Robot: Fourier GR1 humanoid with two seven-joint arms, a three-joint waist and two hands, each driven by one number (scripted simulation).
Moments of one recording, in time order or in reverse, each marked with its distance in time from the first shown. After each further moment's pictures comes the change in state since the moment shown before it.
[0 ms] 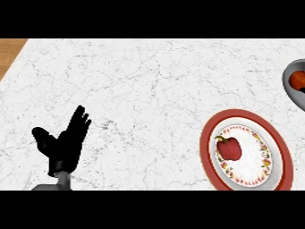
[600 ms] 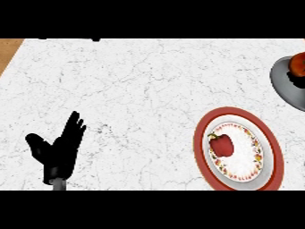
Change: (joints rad) left arm 0.053 0.006 0.008 -0.026 0.004 0.017 0.006; right arm 0.087 0.116 0.011 -0.339 -0.070 0.046 0.031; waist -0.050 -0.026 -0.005
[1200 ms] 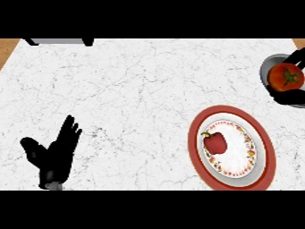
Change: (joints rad) left arm 0.028 0.008 0.017 0.002 0.012 0.013 -0.006; right arm 0.277 0.190 0.160 -0.740 -0.001 0.298 0.299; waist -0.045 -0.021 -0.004
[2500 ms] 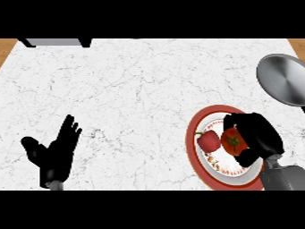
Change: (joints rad) left arm -0.011 0.012 -0.010 0.019 0.021 0.023 -0.017; right arm 0.322 0.069 0.446 -0.077 0.234 0.156 -0.062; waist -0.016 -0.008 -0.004
